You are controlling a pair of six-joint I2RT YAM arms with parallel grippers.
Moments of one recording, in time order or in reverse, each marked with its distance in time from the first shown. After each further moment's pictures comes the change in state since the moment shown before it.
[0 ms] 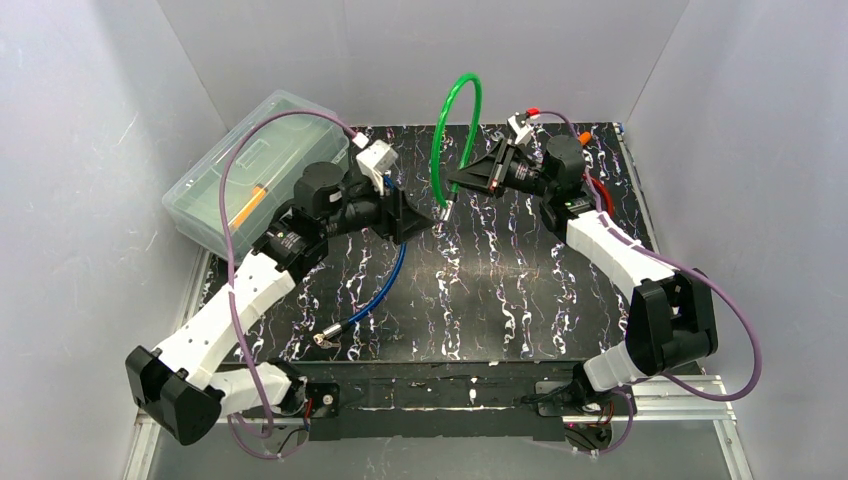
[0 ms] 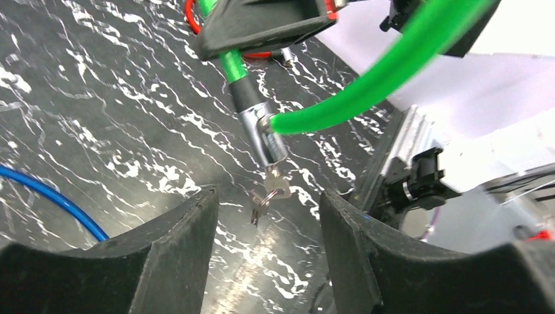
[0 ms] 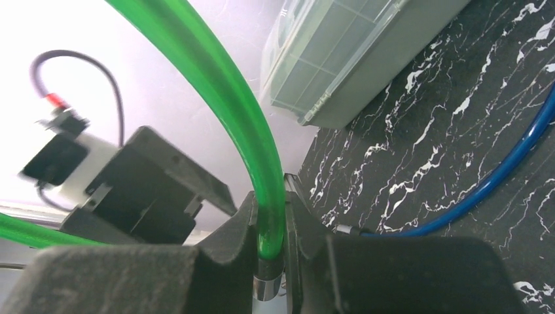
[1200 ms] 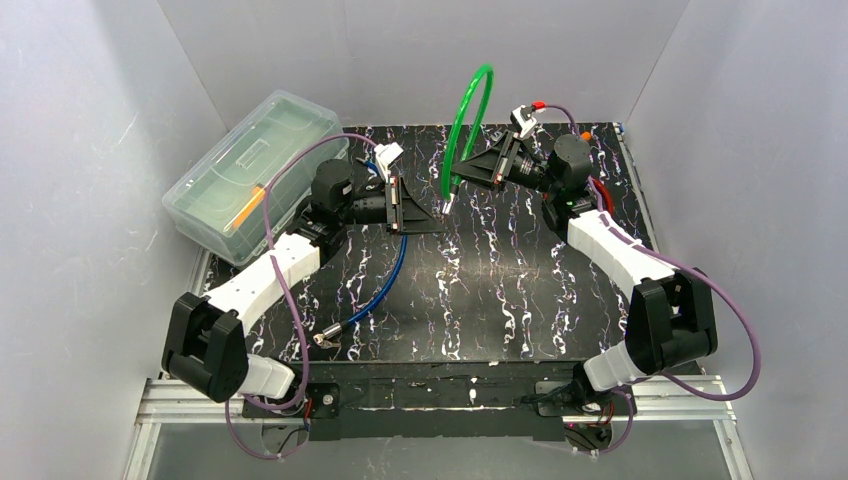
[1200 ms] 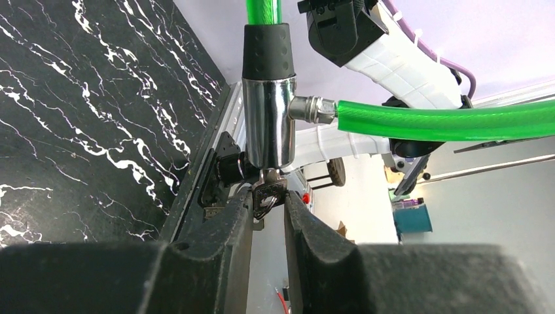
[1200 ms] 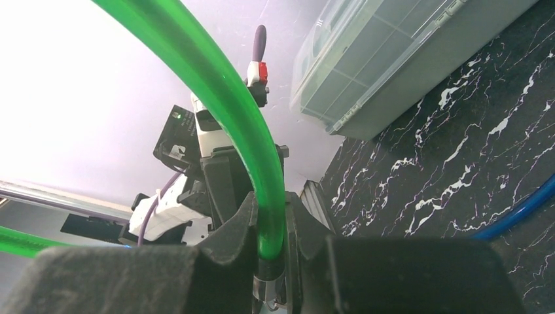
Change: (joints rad) left arm 0.140 0.218 -0.159 0.511 0.552 -0.752; right arm -0.010 0.004 0.000 0.163 -0.037 0.122
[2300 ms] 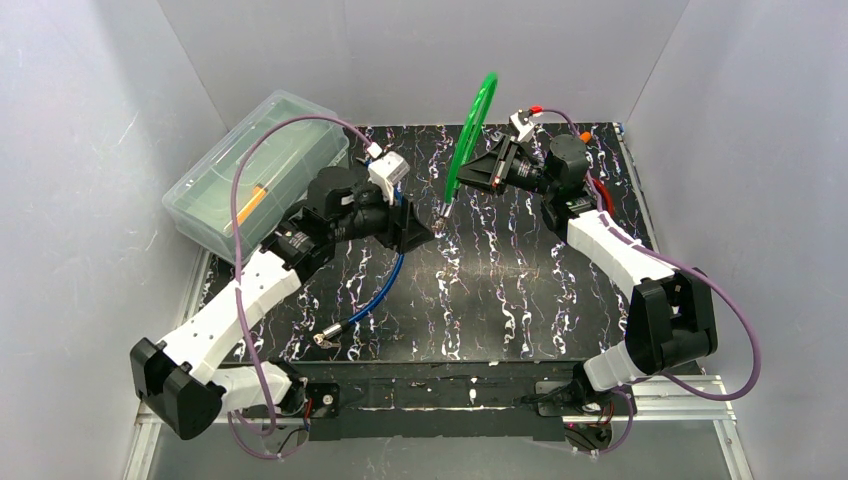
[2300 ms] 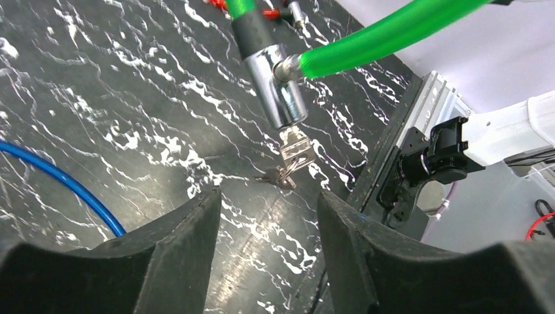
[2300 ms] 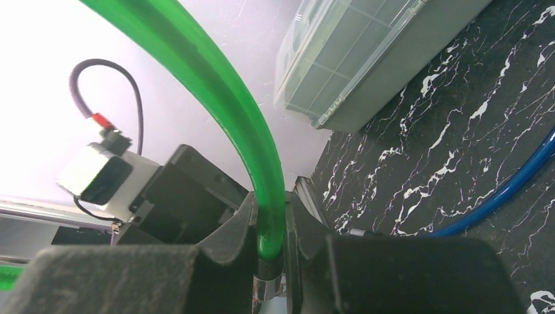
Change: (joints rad) left arm -0.151 -0.189 0.129 -0.579 -0.546 0.744; right arm 0.001 0.000 0.000 -0.093 0.023 -0.047
